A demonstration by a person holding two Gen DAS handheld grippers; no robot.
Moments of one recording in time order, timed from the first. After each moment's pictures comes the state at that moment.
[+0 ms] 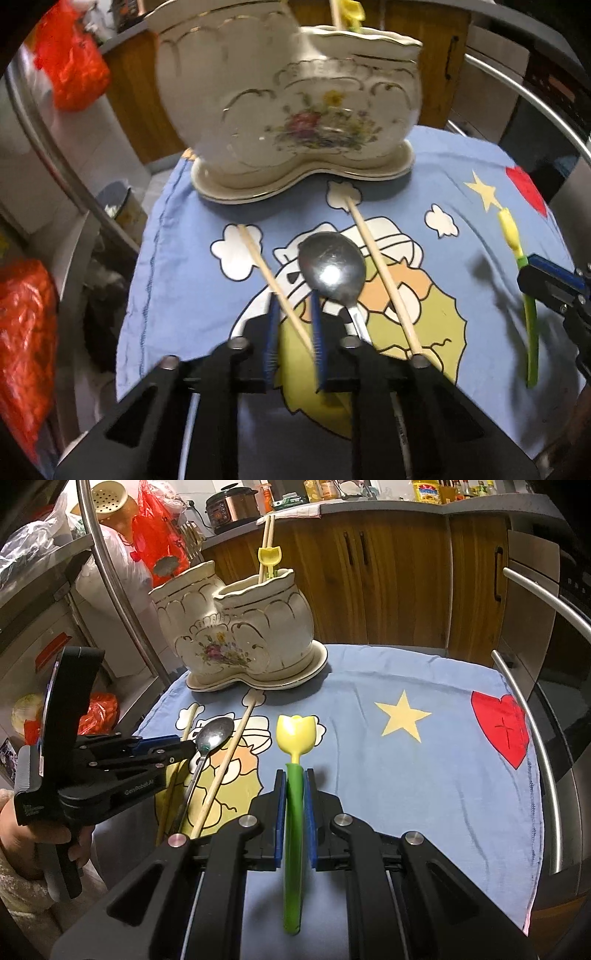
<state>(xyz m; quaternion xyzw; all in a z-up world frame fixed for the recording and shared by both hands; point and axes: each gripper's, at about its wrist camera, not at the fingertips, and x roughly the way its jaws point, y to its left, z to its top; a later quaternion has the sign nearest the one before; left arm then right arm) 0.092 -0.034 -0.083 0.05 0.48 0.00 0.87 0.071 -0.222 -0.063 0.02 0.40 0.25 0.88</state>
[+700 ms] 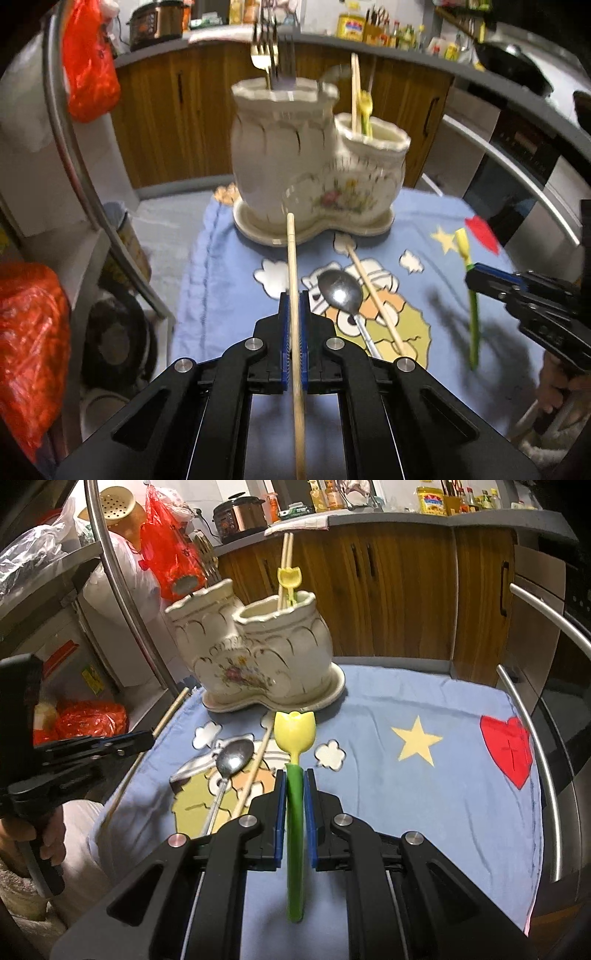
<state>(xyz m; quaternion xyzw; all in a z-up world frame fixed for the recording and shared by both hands) 0.045 0.018 -0.025 -0.02 0.39 -0.05 0.92 0.072 -0.206 -0.040 0.02 0.38 0.26 0.89</state>
